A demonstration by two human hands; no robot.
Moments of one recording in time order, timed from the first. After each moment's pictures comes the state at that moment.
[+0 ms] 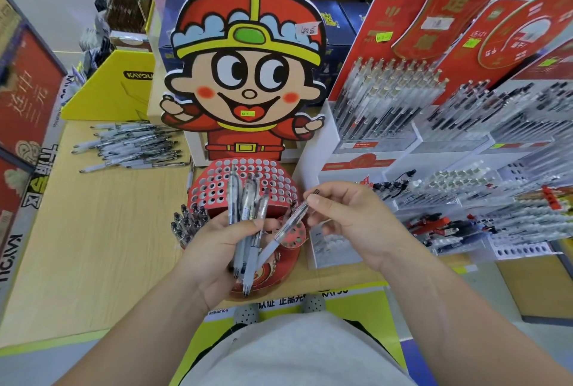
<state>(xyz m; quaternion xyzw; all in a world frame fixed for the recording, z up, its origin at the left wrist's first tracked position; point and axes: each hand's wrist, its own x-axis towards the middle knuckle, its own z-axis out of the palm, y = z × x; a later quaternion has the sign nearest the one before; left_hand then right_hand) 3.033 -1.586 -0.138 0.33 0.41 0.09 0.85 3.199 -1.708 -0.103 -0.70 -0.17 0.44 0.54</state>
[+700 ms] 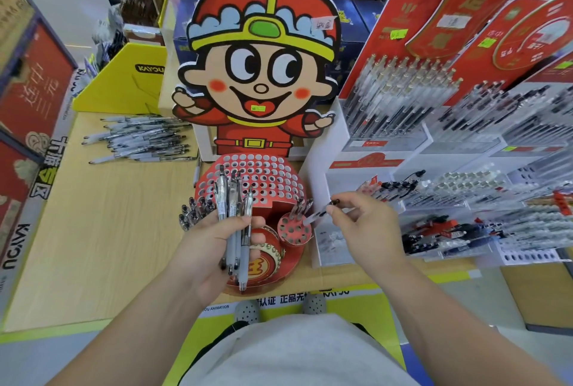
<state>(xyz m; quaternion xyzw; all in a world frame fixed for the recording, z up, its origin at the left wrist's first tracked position) 3.017 -1.579 -0.150 0.30 0.44 0.12 0.84 3.205 -1.733 -0.155 -0.87 -0.31 0.14 0.35</state>
